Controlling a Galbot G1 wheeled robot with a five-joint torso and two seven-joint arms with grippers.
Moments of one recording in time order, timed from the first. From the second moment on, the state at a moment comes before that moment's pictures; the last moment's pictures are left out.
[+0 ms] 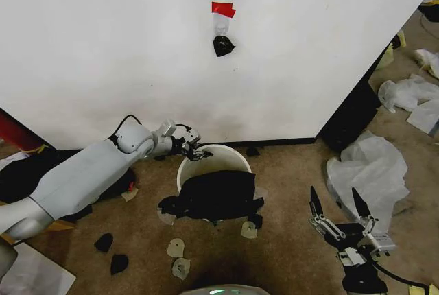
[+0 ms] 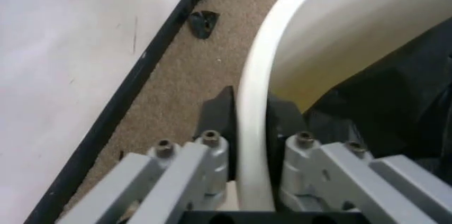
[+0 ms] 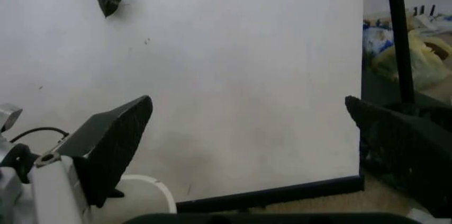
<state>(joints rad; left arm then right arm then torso) 0.18 -0.84 0.49 -1.40 -0.65 0.42 0.63 -1.99 1.47 0.62 2.32 0.36 0.50 -0.15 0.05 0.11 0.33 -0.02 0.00</state>
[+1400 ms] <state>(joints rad) 1.01 -0.78 -0.12 -2.08 -1.20 0.50 -0.46 -1.96 1.43 0.61 2.28 0.37 0.44 -0.10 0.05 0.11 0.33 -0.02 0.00</state>
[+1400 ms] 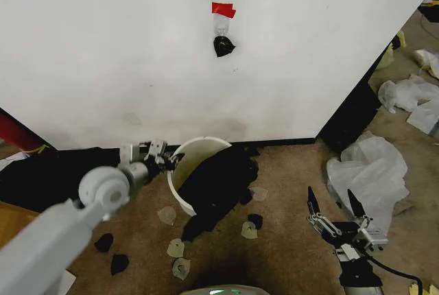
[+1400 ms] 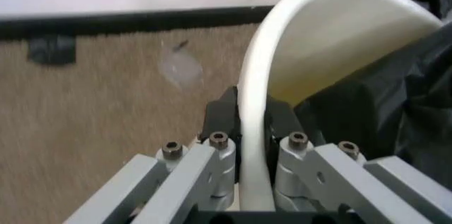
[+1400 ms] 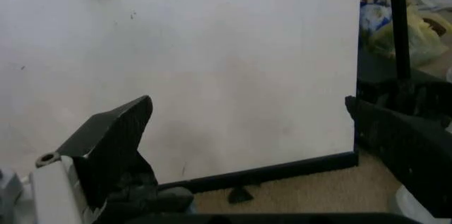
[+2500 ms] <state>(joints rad) 1.26 -1.19 -0.10 -2.02 -0.83 0.02 -0.56 -1.94 1.44 0.58 2.23 0.36 0.43 -0.09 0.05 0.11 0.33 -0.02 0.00</state>
